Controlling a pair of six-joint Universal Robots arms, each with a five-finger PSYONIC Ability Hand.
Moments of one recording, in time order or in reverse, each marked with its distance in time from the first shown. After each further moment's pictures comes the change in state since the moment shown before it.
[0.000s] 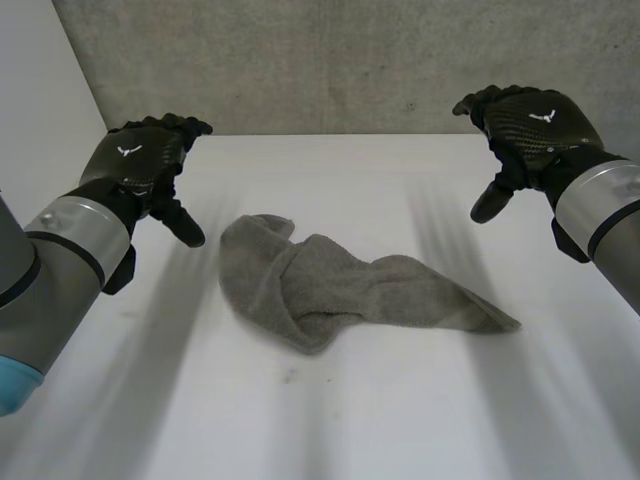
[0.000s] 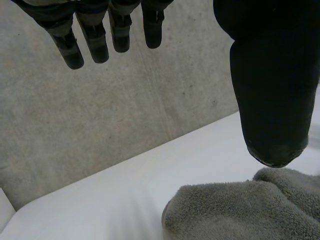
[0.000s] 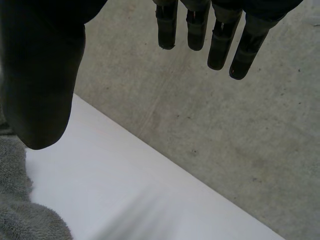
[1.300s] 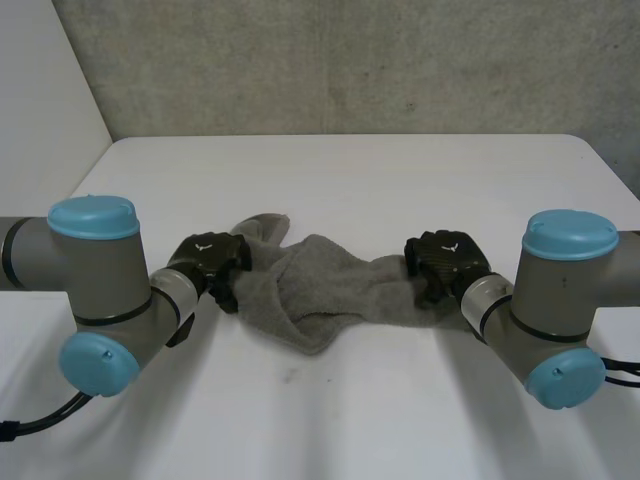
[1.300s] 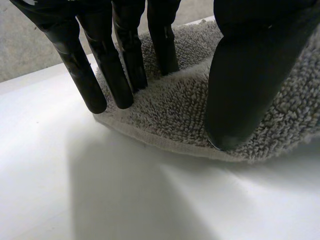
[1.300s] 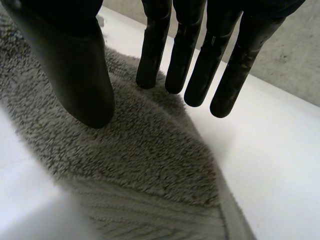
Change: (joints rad) left arm 0.015 -0.511 0.107 0.066 0.101 0.042; right arm 0.067 0.520 0.014 -0.229 -0.010 -0.003; left_hand 0.544 0.555 0.555 0.556 0.541; right_hand 0.605 0.585 0.587 0.574 0.595
